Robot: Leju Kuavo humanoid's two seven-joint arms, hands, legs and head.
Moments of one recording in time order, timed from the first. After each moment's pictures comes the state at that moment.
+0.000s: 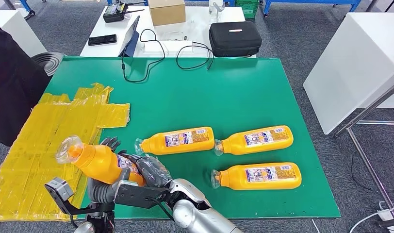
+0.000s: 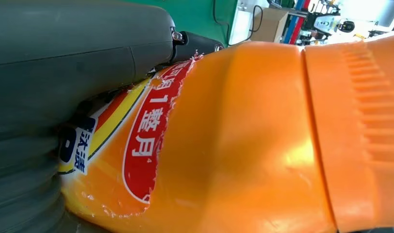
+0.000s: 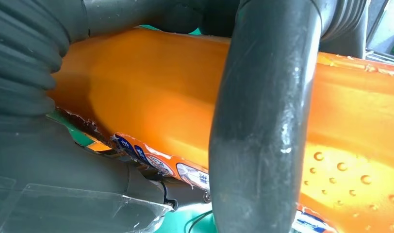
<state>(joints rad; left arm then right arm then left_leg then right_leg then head) 0.16 -0.36 0.04 -1.55 0.06 -0.26 -0.46 -0.36 0.33 0.87 -0.94 0.50 -0.02 -0.19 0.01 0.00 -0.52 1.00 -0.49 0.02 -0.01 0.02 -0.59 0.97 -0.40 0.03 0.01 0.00</state>
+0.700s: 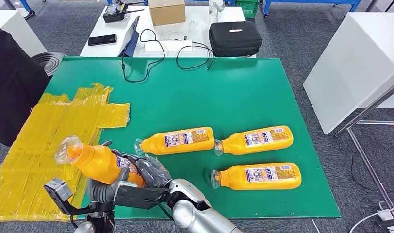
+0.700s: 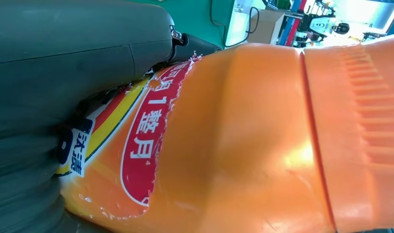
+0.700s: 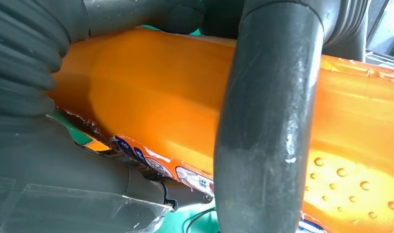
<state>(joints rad) 0.15 -0.36 0.05 -1.54 0.07 -0.26 -0.48 -0.36 0.33 0.87 -0.94 0.51 -0.02 -0.19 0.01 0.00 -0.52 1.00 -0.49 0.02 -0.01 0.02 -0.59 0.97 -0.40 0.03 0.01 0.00</state>
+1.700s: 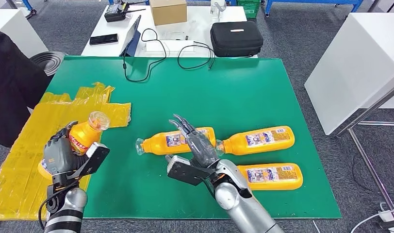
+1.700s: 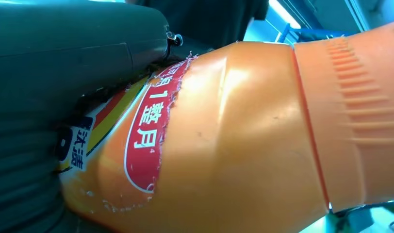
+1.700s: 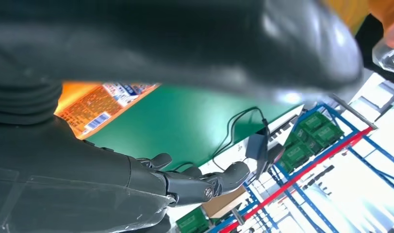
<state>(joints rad) -0.18 -0.11 0.25 -1.18 -1.14 0.69 -0.39 -0.30 0.12 0.58 -1.24 0.63 -0.06 -0.23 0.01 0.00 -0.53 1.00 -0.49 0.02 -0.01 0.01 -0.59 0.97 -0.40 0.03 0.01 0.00</state>
